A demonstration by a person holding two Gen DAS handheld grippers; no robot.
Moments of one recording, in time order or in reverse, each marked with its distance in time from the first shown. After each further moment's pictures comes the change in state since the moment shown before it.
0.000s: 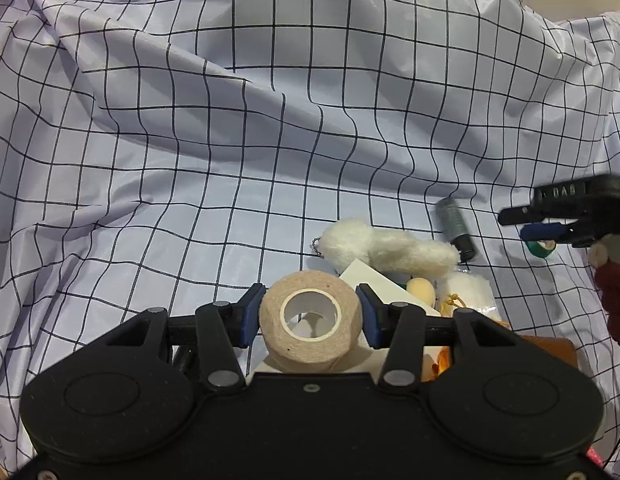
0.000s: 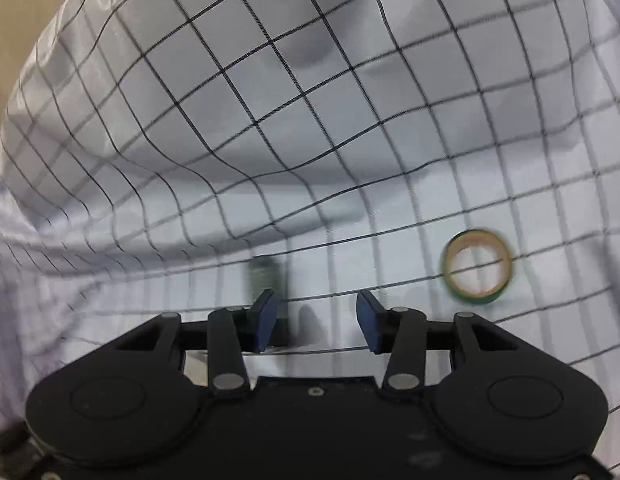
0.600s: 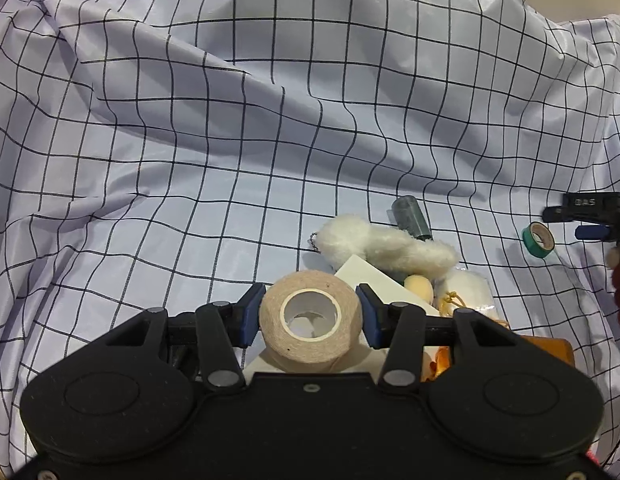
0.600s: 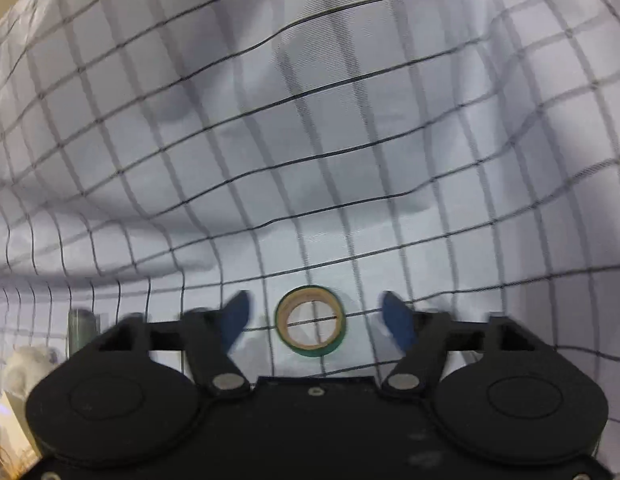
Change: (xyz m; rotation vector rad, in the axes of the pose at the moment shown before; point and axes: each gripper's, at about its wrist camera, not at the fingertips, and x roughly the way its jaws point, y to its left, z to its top) left arm 0.003 -0.001 -0.002 -0.012 0.010 -0.009; right arm -0.012 -0.041 -0.006 -0.065 -0.145 -0.307
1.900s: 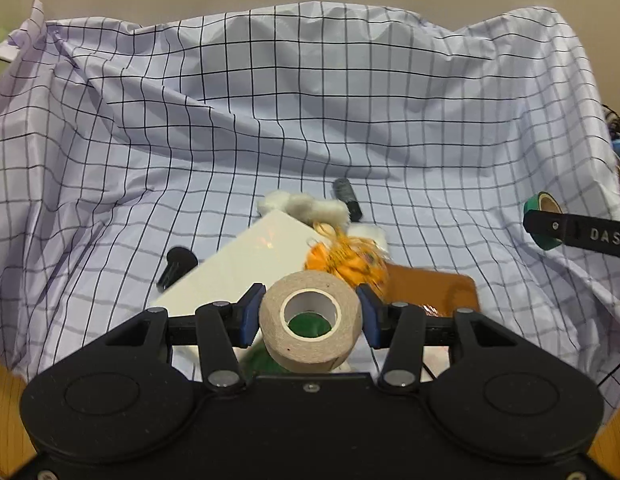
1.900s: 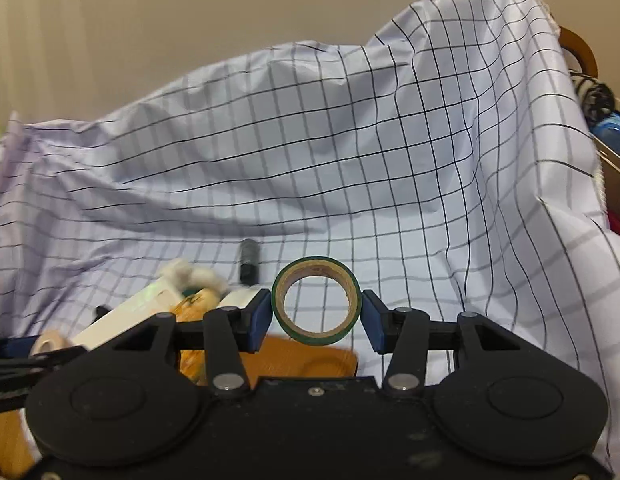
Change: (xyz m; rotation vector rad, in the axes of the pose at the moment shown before) left arm -0.134 -0.064 -0.066 0.067 -0.072 -0.011; right arm -0.230 -0.003 -0.141 -0.121 -0.219 0.193
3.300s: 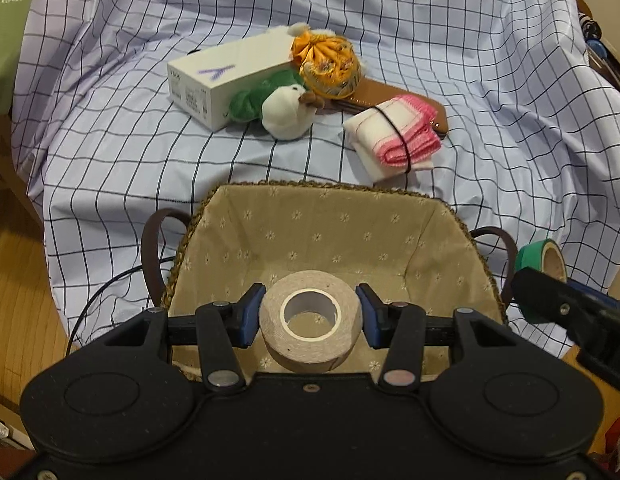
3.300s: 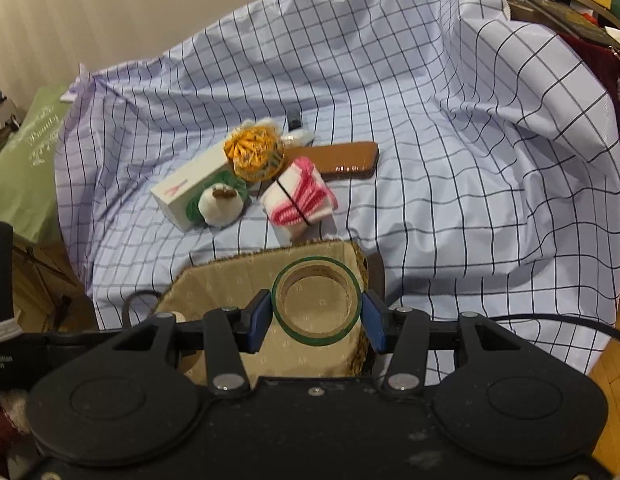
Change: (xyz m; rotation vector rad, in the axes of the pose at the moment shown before) left arm -0.056 -0.037 -0.164 -0.107 0.193 0.036; right arm -0.152 0.012 -0.195 0.103 0.132 0.092
